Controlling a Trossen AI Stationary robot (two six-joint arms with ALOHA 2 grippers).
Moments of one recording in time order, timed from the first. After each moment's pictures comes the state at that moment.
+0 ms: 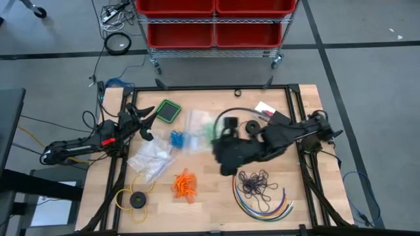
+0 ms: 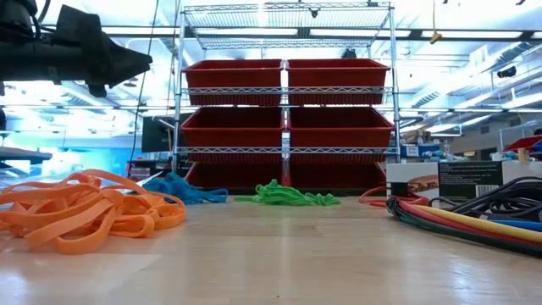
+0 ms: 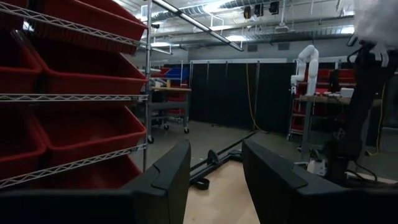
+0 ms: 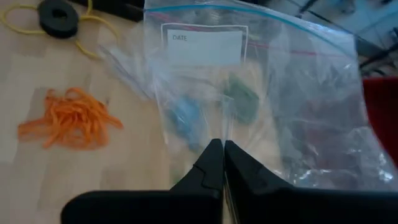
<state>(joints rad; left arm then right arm) 0.20 0.07 0.01 0.34 -0.37 0.03 0.40 1.88 2.22 -1.21 0.66 0.05</state>
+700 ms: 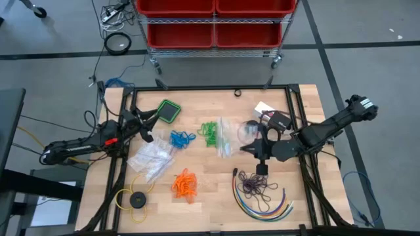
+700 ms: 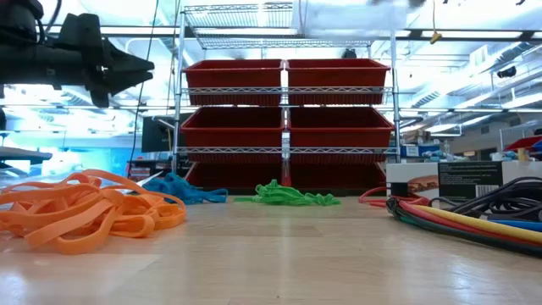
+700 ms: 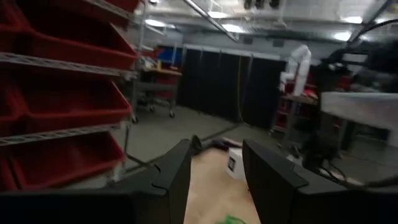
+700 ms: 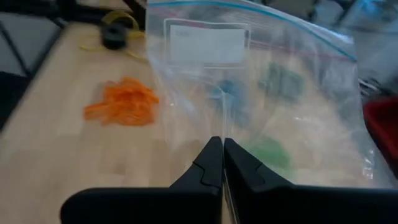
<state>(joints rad) 0.20 0.08 0.01 0.28 -0.31 -0.15 0.47 1.13 0.94 -0.36 0.56 0.14</state>
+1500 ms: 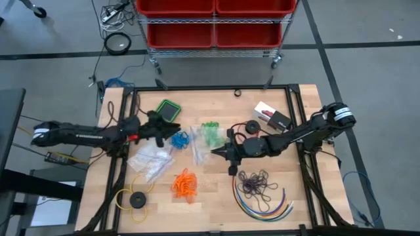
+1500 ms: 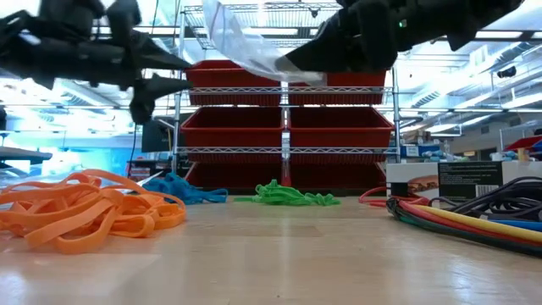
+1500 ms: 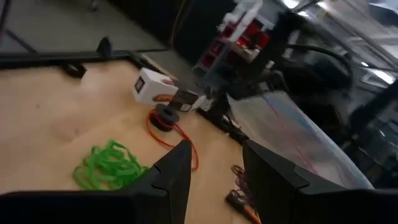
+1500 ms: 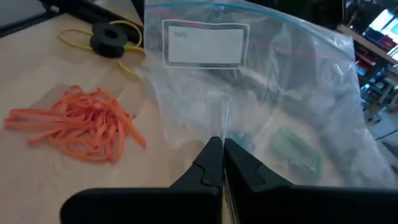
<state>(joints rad) 0.15 0.82 0.18 0.62 -0.02 -0.64 0.24 1.57 0.77 0.55 0.31 -0.36</state>
